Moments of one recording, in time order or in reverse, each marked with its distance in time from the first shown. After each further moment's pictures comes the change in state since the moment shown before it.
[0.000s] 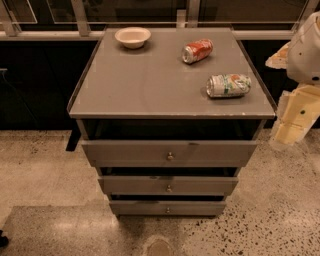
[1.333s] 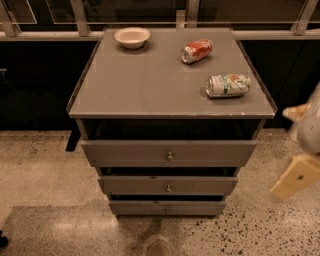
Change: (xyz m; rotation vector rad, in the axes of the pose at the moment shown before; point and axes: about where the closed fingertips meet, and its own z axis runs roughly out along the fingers) arm 0.048 0.056 0.059 0.063 -0.086 0.209
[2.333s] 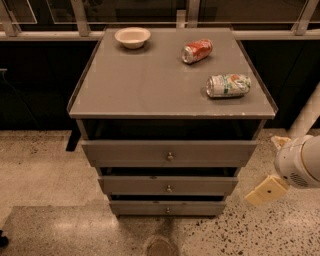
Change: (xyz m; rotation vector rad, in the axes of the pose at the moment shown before) arm 0.037 -0.005 0.106 0.044 -0.108 0.188
